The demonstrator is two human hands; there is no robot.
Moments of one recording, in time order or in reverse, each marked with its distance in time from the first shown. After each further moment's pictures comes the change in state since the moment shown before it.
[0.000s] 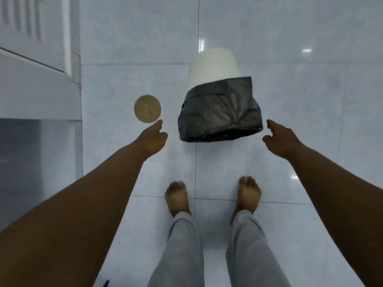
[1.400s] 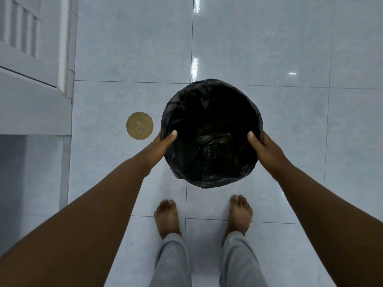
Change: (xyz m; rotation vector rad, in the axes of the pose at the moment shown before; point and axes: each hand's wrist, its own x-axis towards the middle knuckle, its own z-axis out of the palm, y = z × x) left_hand -0.005 0.036 0.012 -0.418 -0.191 0.110; right_hand -0.022 -0.032 -0.020 0.595 0.042 -0.049
